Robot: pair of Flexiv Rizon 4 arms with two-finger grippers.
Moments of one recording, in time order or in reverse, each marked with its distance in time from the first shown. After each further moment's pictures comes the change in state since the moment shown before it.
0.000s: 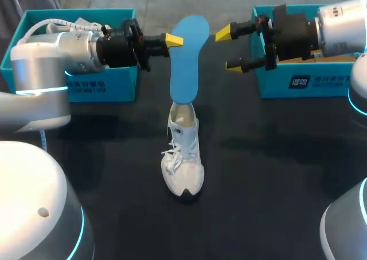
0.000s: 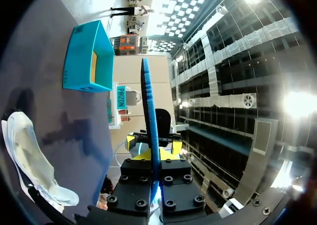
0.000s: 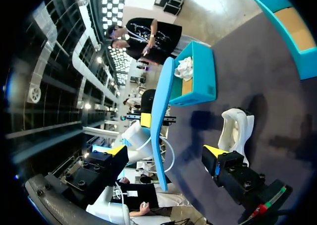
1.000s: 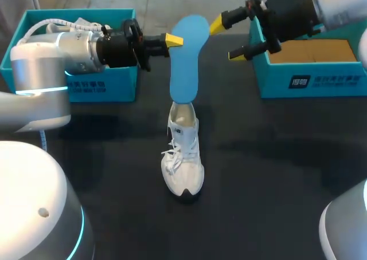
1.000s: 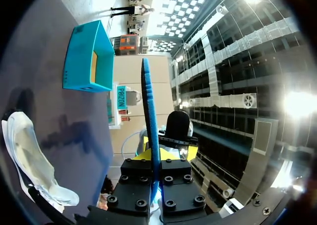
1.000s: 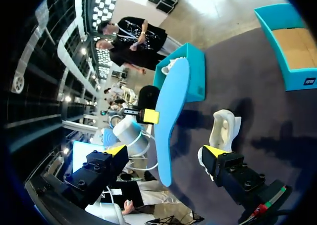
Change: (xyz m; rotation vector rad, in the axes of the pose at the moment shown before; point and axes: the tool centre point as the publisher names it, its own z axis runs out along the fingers) left arm 0.000 0.000 0.000 0.000 0.000 0.000; right arm 0.026 -0.004 -0.006 0.024 -0.185 -0.052
